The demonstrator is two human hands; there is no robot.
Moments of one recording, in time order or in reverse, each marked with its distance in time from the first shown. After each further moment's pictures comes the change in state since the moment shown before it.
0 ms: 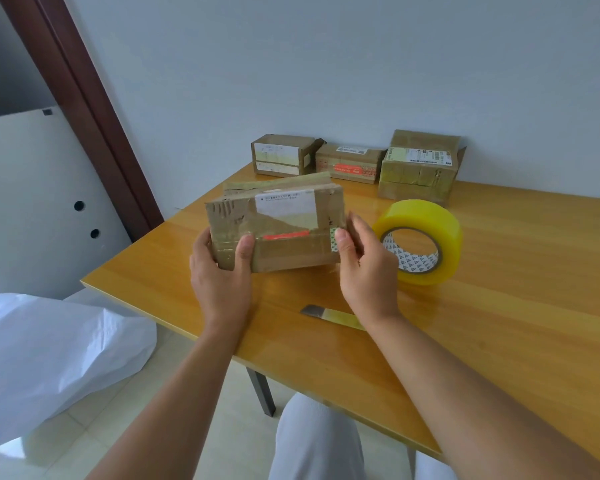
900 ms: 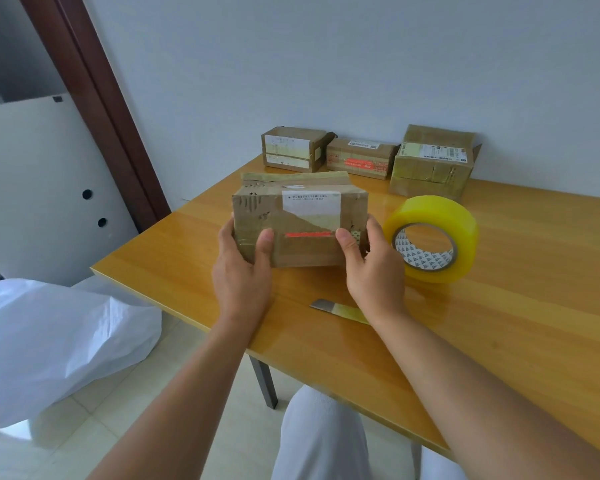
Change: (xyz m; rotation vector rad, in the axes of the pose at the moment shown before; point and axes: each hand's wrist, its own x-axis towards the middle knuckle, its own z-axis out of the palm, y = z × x) left_hand -0.006 0.008 0.002 0.111 -0.083 0.077; right_hand -0.003 0.008 0.008 -0.159 -0.061 0.062
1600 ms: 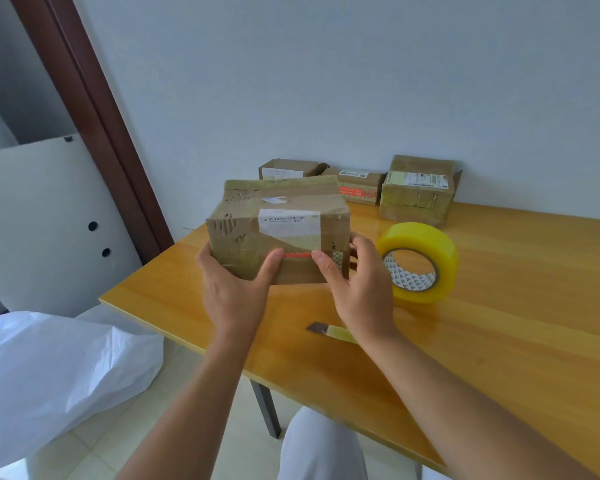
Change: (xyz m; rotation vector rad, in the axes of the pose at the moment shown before) left_hand 0.000 0.039 -0.017 -0.109 0.083 -0.038; right_hand 0.000 -0.030 -0.016 0.178 0.083 -0.186
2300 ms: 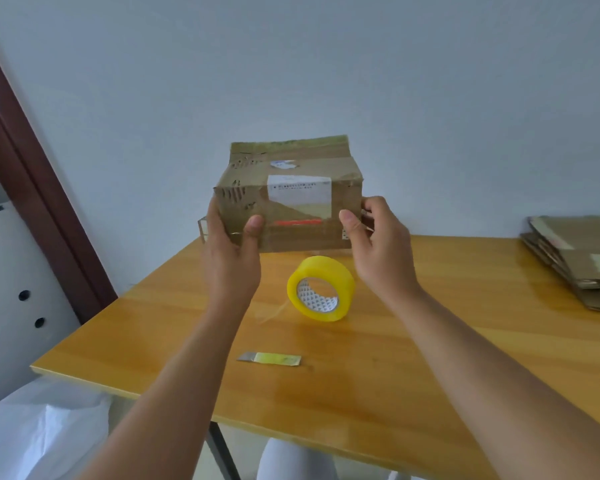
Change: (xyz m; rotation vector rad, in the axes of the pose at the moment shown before) left_hand -0.016 0.130 0.056 -0.122 -0.161 0.318; right_hand 0.074 -0.022 -0.173 -0.121 0.141 -0.074
